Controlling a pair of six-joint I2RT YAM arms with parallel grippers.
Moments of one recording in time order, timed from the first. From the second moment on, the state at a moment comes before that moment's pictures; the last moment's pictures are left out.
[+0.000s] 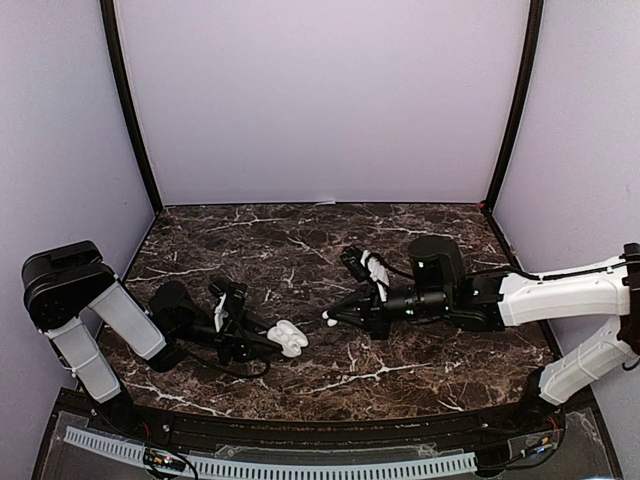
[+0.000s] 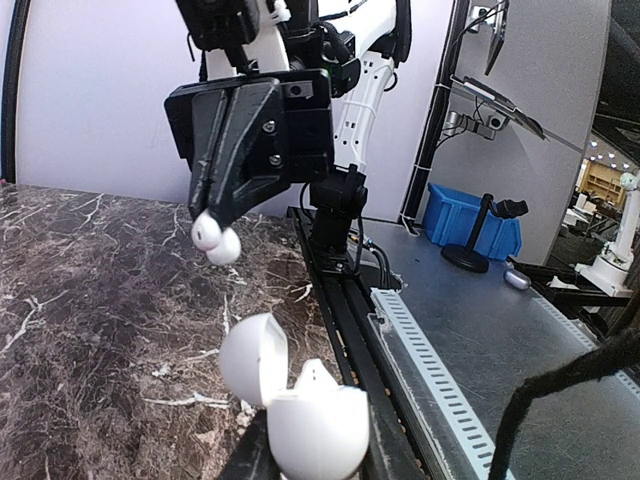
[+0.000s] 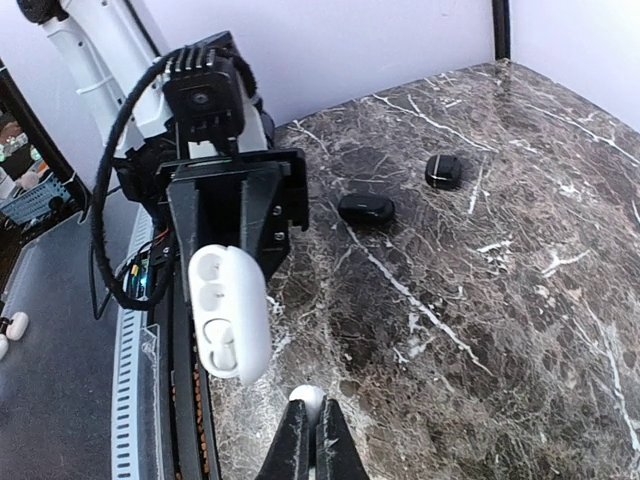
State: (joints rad) left arm -0.73 1.69 0.28 1.47 0.99 -0.27; right arm 1.00 1.36 0.75 0.21 -0.40 0.12
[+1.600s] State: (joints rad) left arm -0.74 1.69 0.28 1.41 0.98 -0.25; right arm 1.23 1.59 0.94 0.30 -0.22 0.00
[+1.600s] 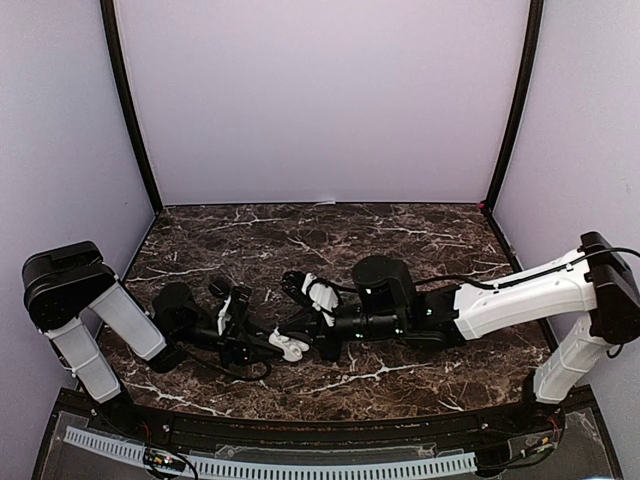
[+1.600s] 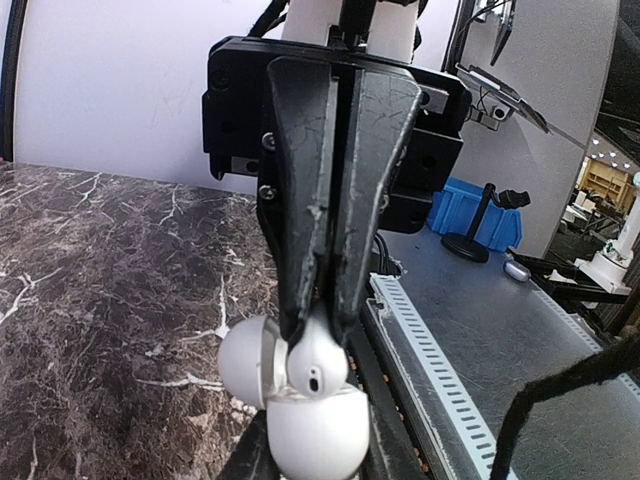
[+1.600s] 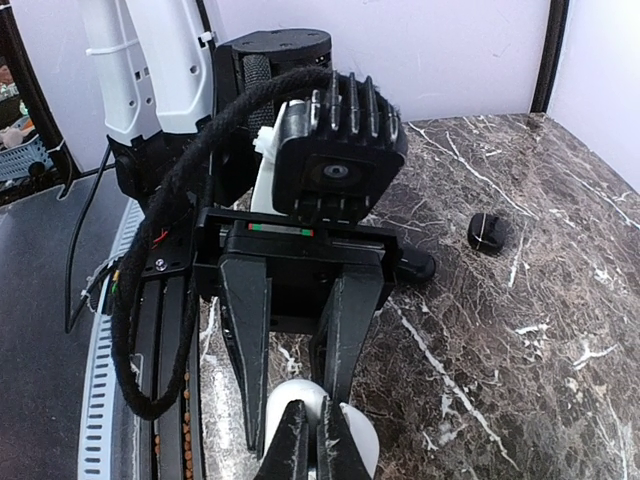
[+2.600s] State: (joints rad) left arm -0.74 1.65 0.27 1.39 0.97 -0.22; right arm 1.24 1.55 0.87 0.33 -0.15 0.00
